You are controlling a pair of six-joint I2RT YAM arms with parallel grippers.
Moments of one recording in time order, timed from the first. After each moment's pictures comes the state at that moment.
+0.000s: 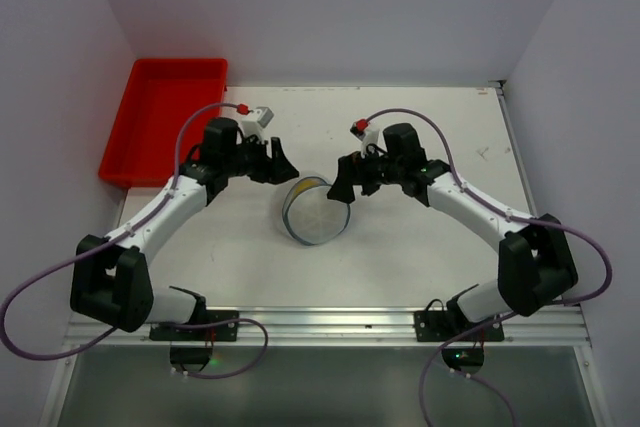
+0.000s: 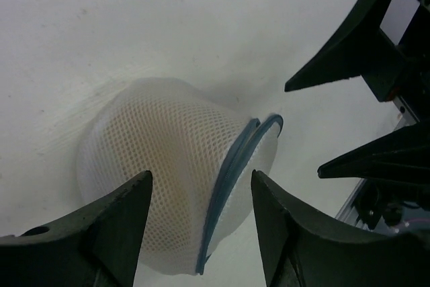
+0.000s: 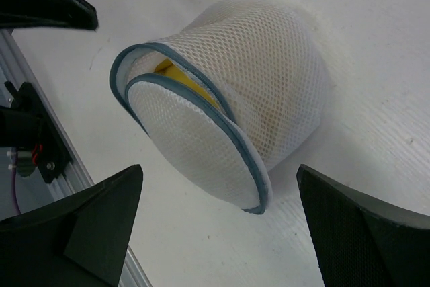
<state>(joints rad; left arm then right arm) -0.30 1.34 0.95 -0.18 0.53 -0.31 0.50 1.44 0.99 -0.20 -0.52 0.21</state>
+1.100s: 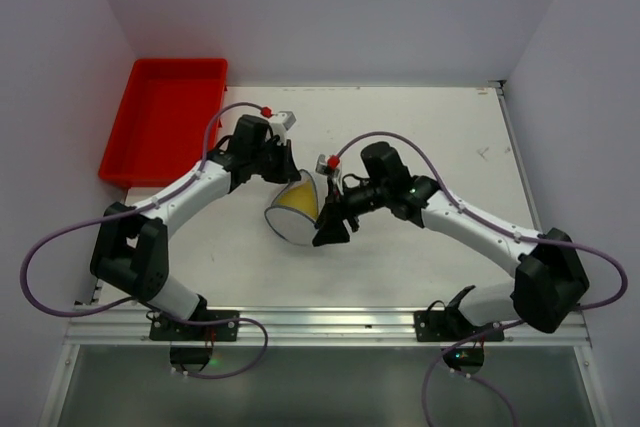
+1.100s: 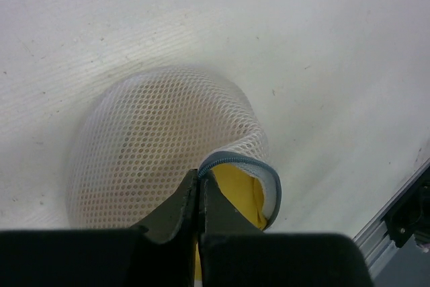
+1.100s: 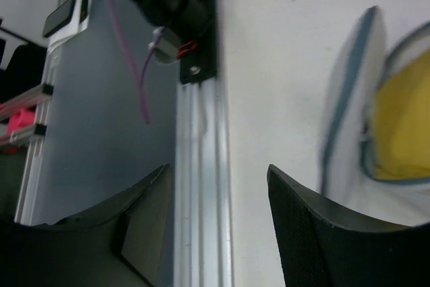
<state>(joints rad) -0.43 1.53 1.07 -0.30 0.35 -0.30 0.69 1.39 0.98 -0.22 -0.92 0.07</state>
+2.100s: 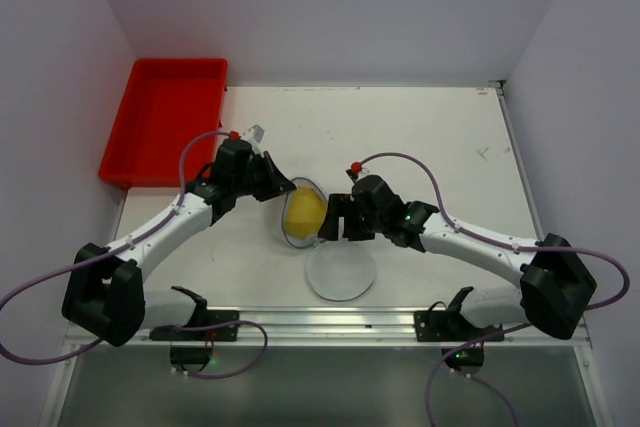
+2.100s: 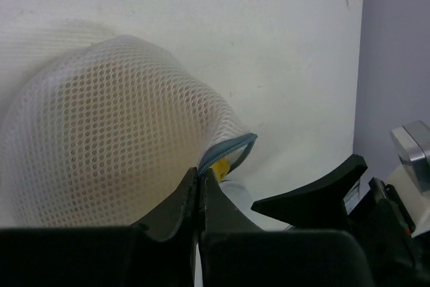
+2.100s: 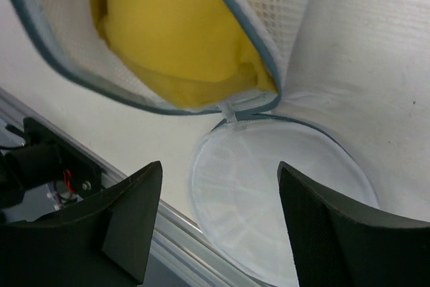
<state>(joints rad) -0.43 1.30 0.84 -0.18 0.29 -0.77 0.86 1.31 0.81 -0.27 -0.07 0.76</state>
